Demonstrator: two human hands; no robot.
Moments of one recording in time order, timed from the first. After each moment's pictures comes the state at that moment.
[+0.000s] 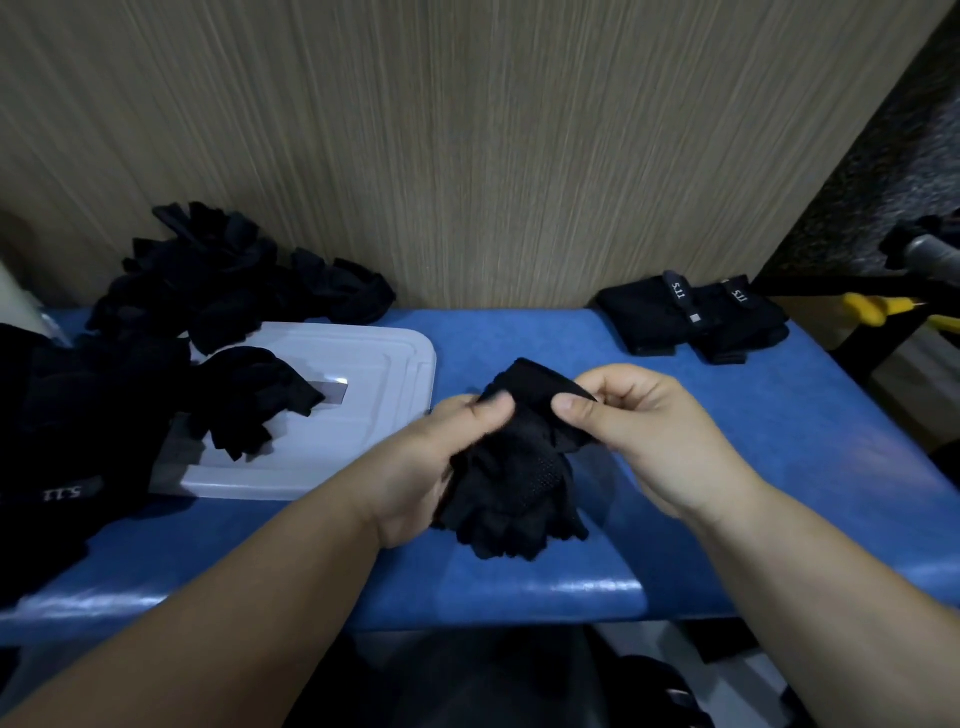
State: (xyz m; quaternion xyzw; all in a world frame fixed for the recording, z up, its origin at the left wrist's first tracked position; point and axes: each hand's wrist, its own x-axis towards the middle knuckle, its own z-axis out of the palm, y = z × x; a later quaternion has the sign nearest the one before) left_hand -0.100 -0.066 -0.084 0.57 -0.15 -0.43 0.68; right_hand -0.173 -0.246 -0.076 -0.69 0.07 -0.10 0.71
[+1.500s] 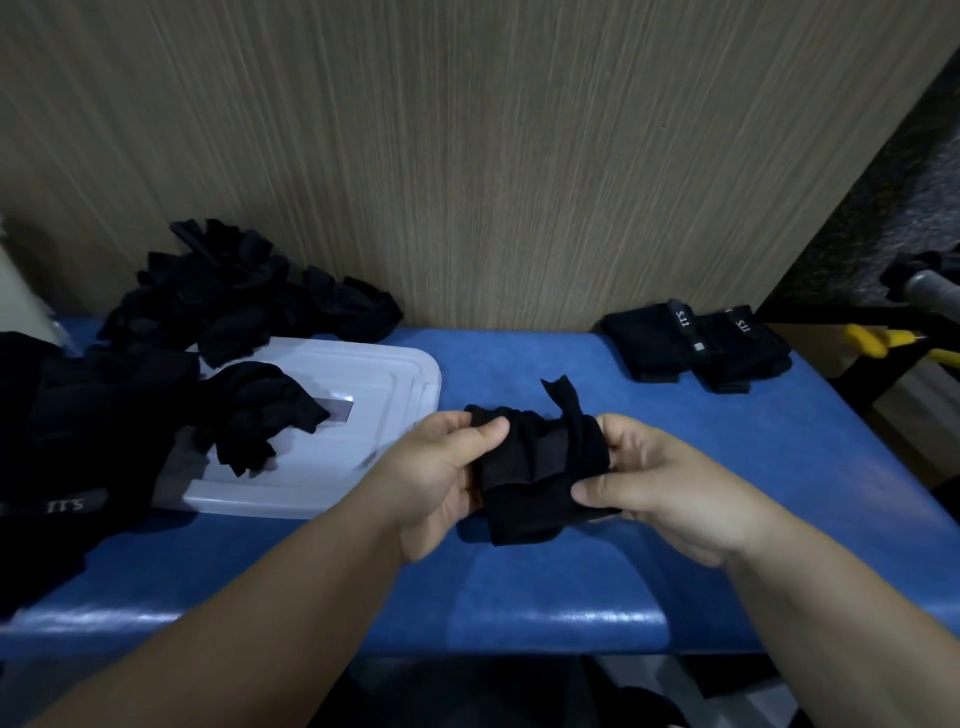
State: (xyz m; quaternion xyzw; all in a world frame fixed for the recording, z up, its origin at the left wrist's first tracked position) left_hand -0.094 -0.076 -0.092 0.56 -0.06 -0.38 0.73; right_hand -0.185 -0.260 -0.072 -0.71 0.09 0.10 0.69
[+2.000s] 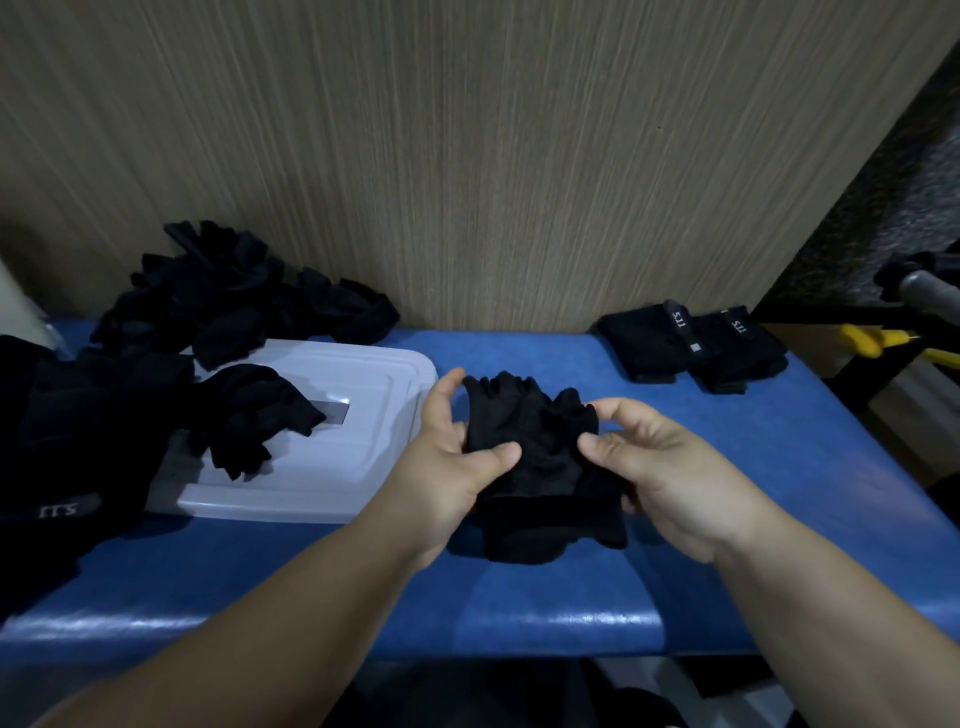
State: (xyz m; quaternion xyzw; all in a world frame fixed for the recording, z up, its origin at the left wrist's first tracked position) left_hand -0.102 -0.084 -0.098 0.66 -0.12 -0.25 0.70; right_hand -0.179 -0.262 -0.079 -0.69 0.15 0.01 0.71
